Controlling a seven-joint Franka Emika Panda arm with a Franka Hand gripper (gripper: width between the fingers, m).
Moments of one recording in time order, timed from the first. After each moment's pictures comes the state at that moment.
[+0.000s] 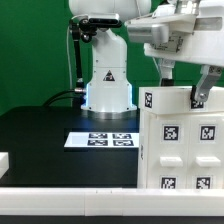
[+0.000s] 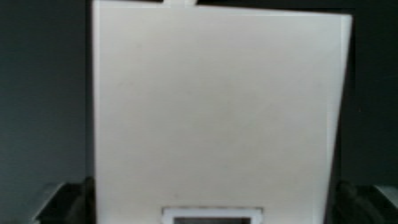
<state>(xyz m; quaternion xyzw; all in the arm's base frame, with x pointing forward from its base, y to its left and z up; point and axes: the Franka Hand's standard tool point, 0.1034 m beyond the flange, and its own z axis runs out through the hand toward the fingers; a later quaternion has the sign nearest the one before) 0.623 0.093 0.156 0.56 0.83 -0.05 0.06</state>
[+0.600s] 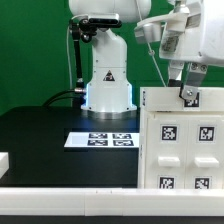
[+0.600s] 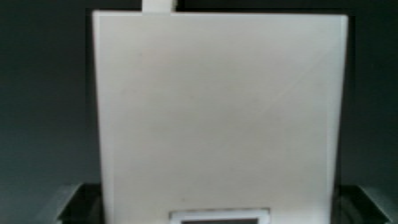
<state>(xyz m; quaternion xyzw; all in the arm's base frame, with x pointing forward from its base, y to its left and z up) 0.623 0.092 0.156 0.70 0.71 -0.04 0.07</state>
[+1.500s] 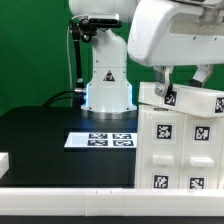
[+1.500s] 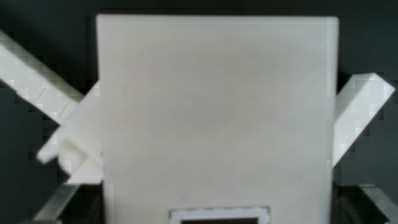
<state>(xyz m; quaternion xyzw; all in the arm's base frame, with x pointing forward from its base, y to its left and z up) 0.616 0.093 0.156 0.95 0.28 -0.11 0.05</state>
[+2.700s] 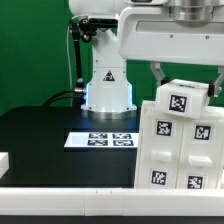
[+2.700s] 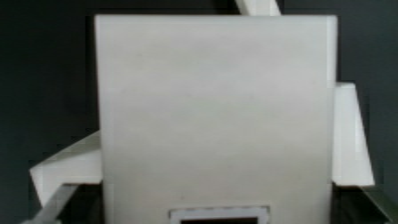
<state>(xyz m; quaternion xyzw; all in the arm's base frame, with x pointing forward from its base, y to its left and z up) 0.615 0.106 0.158 0.97 -0.23 -0.11 -0.01</state>
